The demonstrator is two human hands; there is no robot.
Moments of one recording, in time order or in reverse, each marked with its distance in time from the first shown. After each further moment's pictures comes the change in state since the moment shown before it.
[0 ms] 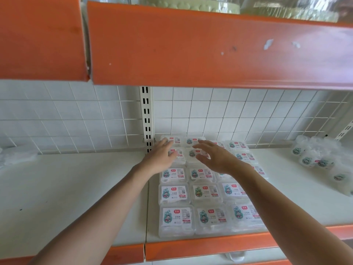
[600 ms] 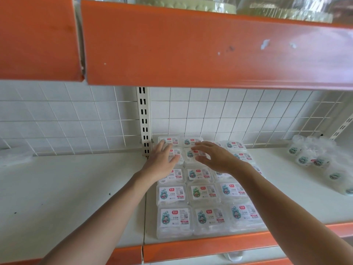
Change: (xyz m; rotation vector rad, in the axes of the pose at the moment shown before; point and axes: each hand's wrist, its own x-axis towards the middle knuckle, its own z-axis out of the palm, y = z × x) left_hand -0.001 0.000 0.019 -0.014 0.076 0.002; right_hand 0.000 0.008 -0.002 -0.032 -0.026 0.001
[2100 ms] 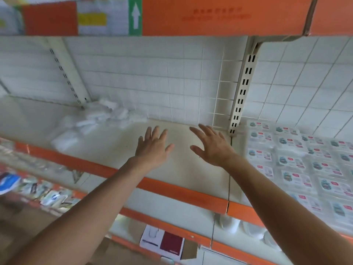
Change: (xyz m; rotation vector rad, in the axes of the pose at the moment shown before) left_hand -0.200 -0.141 -0.118 0.453 0.116 -0.473; right_hand 0.023 -0.241 0.092 -0.100 0.043 -0.354
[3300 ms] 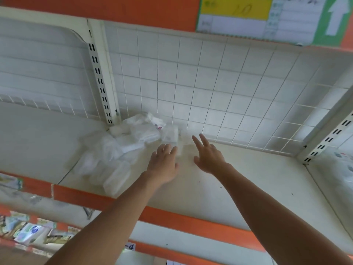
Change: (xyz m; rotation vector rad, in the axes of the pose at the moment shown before) left_hand 0.124 -0.279 0.046 -0.142 0.021 0.239; right_hand 0.237 -0.202 0.117 -0.115 -0.119 0.304
